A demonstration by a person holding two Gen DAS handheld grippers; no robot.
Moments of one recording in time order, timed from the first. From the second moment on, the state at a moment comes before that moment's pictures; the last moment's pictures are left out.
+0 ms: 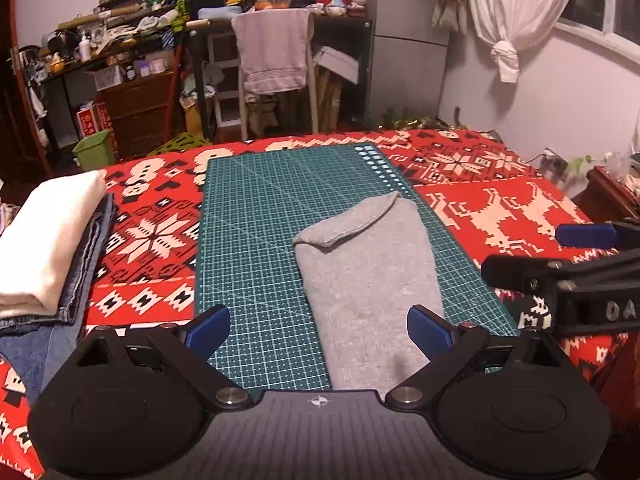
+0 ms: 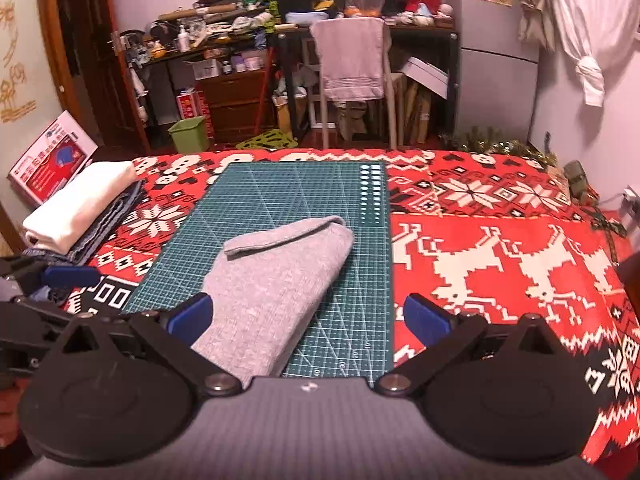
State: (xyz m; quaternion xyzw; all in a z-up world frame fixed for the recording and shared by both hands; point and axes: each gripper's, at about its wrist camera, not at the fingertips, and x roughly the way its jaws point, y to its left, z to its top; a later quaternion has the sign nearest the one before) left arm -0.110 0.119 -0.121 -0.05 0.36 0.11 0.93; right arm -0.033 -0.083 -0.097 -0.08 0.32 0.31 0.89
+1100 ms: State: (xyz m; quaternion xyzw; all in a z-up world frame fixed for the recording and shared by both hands) left arm -0.094 0.126 -0.133 -0.10 0.36 0.11 0.92; right arm -0.029 -0.083 -0.121 -0.09 0.31 0.31 0.89
